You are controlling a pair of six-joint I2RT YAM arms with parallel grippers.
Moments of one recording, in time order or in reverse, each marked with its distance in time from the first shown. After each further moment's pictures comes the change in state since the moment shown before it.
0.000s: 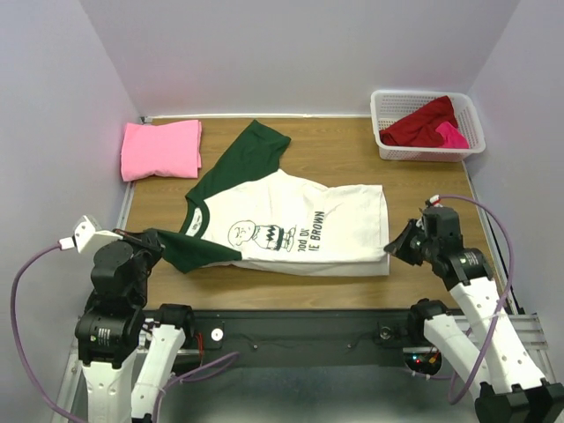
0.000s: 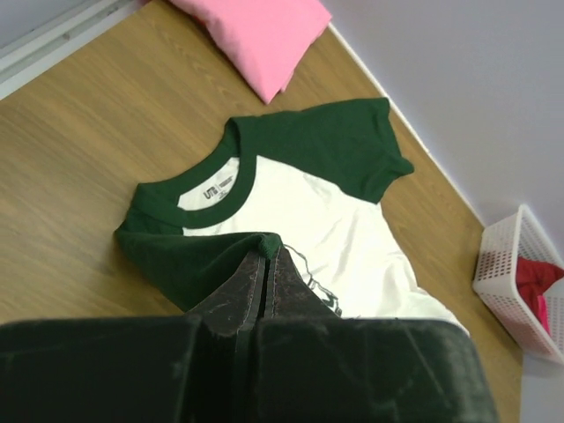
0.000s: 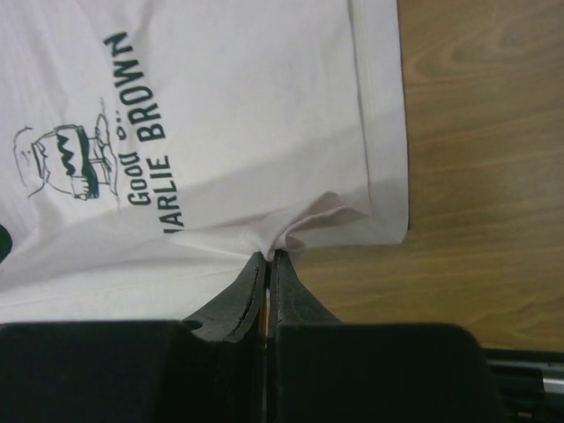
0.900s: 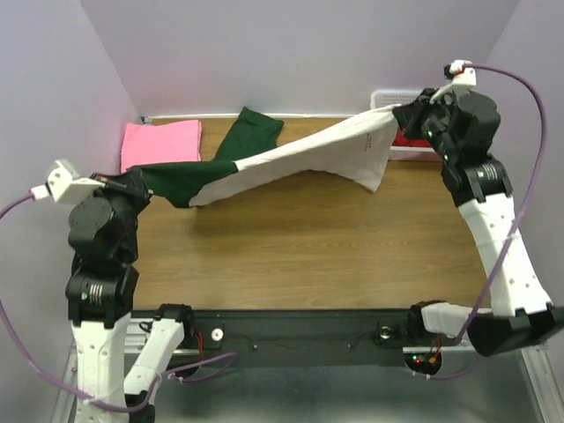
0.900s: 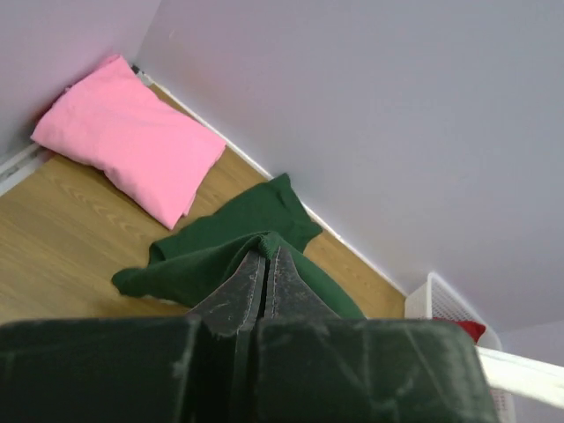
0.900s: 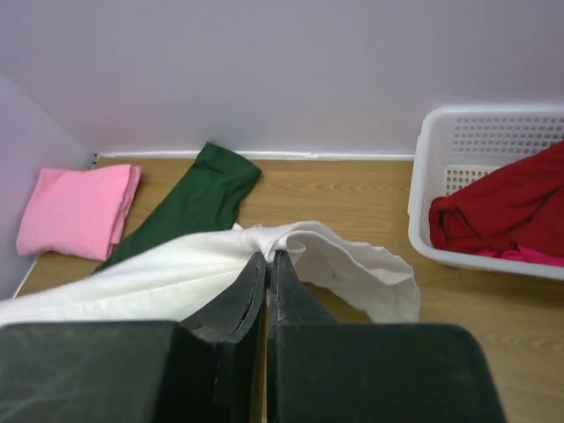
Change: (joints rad) left arm 0.013 0.303 0.231 0.367 0.010 0.101; right arm 0.000 0.592 0.863 0.422 0.024 -0.383
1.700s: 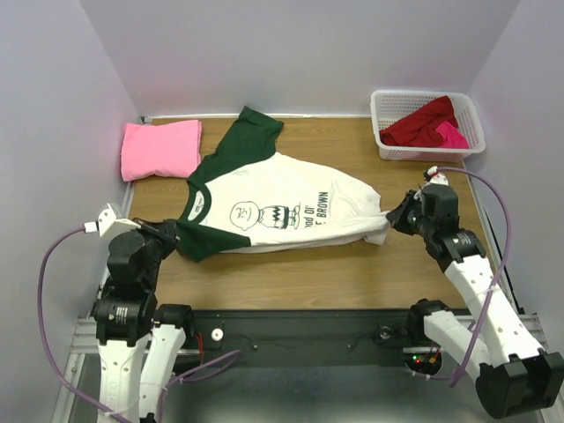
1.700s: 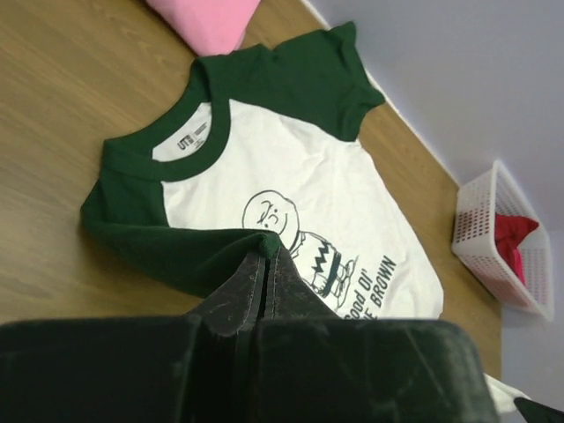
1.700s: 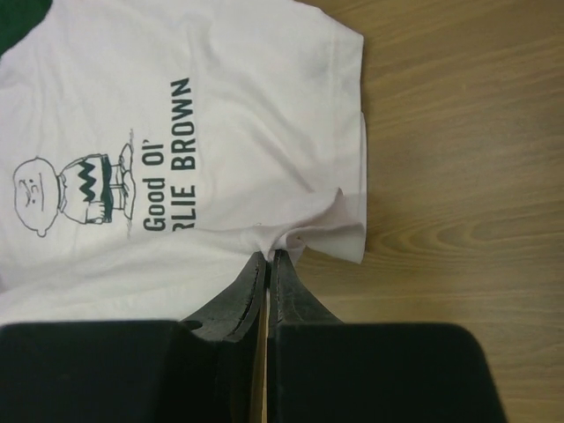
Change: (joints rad) left arm 0.016 -0.307 -0.419 -0.144 0.164 -0.080; right arm 0.000 -0.428 -0.805 -0.115 0.075 0.239
